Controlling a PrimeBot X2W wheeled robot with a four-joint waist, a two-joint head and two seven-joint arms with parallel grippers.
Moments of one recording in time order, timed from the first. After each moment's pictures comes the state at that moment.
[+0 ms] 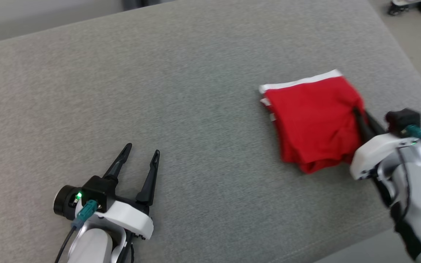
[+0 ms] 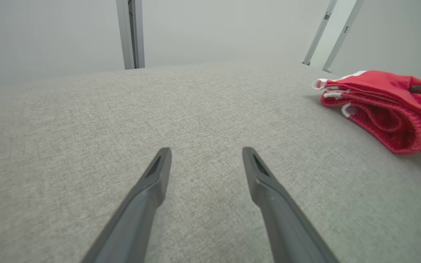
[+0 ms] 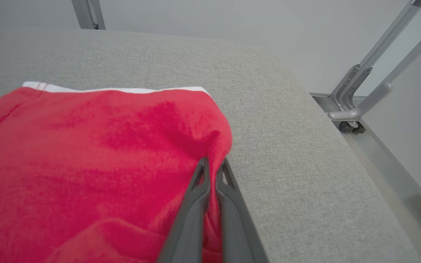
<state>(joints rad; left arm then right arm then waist) -0.22 0.05 -0.17 0.36 -0.10 -0.12 -0.26 -0.69 -0.18 0.23 0.96 0.21 0.13 -0.26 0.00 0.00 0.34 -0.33</state>
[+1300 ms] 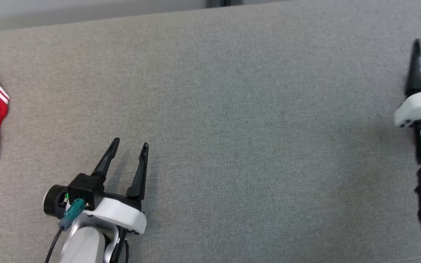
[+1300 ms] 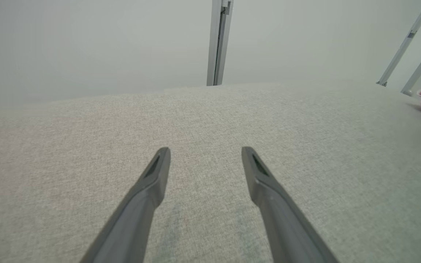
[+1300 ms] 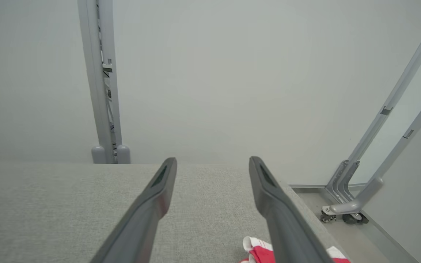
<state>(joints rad) -0.22 0.05 -0.11 0.33 -0.11 -0.11 -0.26 -0.78 -0.11 -0.32 0.74 -0.21 0.13 -0.26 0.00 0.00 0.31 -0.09</state>
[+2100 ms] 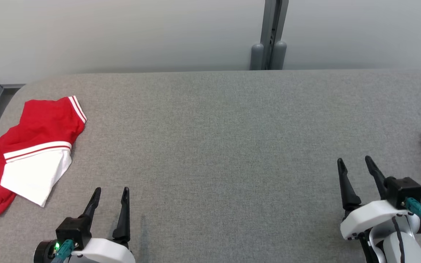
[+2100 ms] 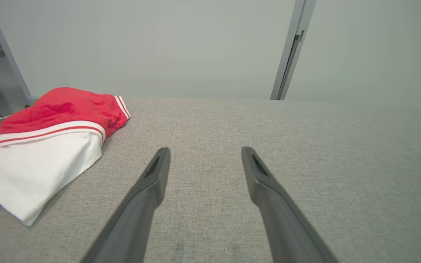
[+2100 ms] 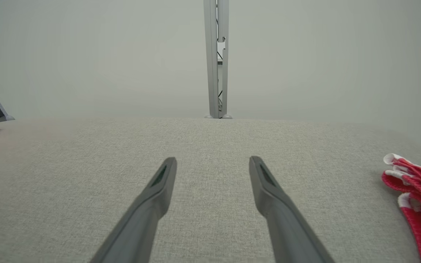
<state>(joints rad) -0.06 0.05 -0.07 0.36 -0.18 -0.03 -0.26 -0.28 -0.05 -0.03 0.53 0.07 0.13 -0.26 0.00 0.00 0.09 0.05</state>
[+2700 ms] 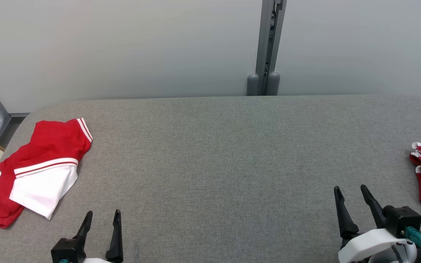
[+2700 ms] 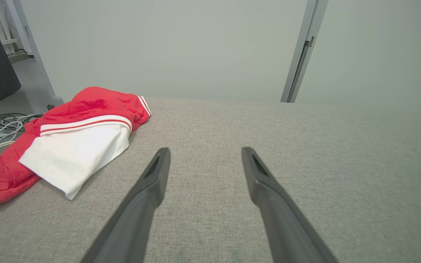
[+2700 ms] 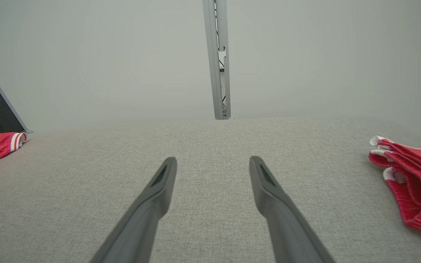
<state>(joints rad) 0.03 0.05 -0.02 0.37 -0.17 -0.01 -0.26 -0.11 -0.05 0.02 0.45 0.17 0.13 -0.26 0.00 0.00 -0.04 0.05</state>
